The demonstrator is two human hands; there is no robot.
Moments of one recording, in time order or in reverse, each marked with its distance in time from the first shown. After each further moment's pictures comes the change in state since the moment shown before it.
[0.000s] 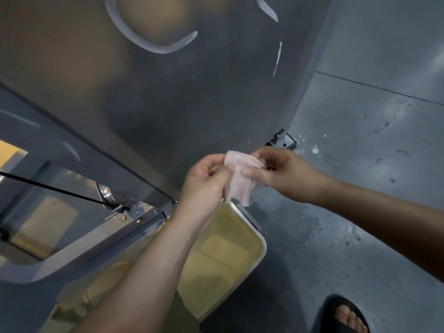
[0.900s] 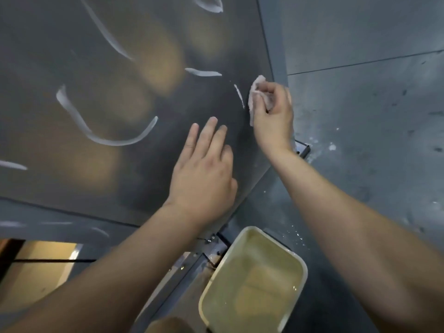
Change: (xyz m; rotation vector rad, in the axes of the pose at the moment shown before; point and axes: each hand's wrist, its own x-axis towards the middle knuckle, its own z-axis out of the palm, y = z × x) left_hand 0.018 0.102 0.030 2.088 -0.075 1.070; right_hand 0.109 -0.016 -0.039 0.383 1.164 -0.241
